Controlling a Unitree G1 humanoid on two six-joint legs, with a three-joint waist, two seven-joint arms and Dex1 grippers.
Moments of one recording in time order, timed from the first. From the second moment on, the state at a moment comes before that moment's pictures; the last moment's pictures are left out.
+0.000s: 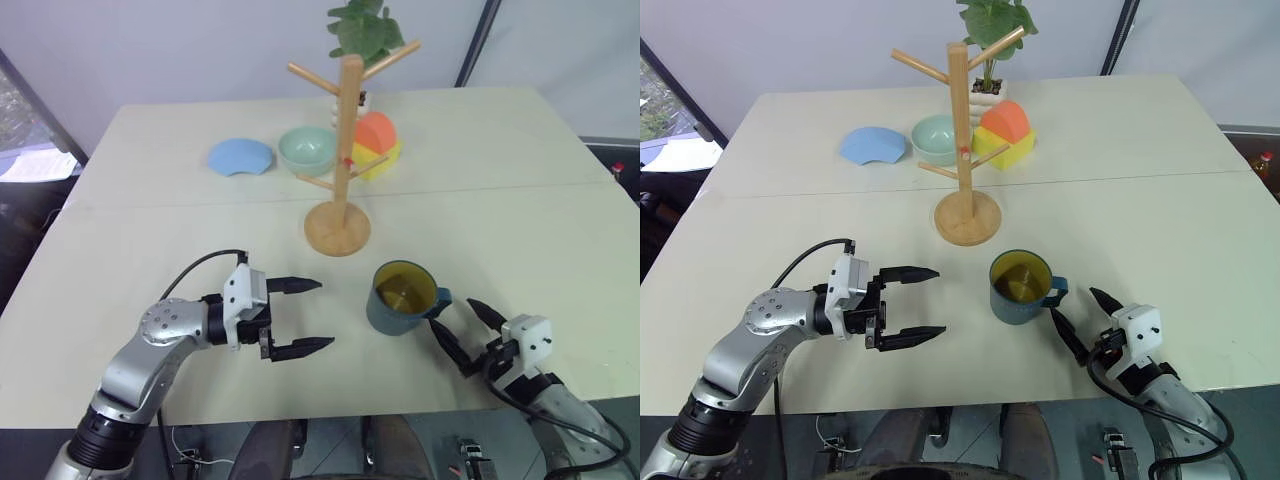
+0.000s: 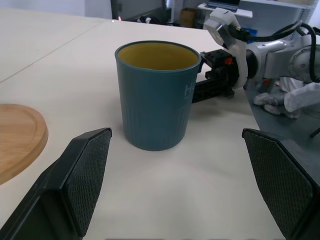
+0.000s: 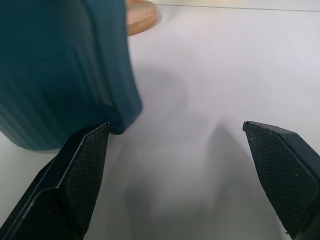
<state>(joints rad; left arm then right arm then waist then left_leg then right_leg) -0.12 0.56 -0.13 -0.40 -0.49 0.30 -1.04 0.37 -0.37 -0.23 -0.26 0.36 -0.01 0.63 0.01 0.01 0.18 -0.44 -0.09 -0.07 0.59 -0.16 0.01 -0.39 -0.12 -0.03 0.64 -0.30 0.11</state>
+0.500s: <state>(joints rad) -0.11 0.56 -0.13 -0.41 -0.49 0.30 -1.03 0.32 -0.37 -0.20 -0.26 0.36 0.01 0.60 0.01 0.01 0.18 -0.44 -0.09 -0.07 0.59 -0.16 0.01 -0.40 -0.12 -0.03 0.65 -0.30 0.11</state>
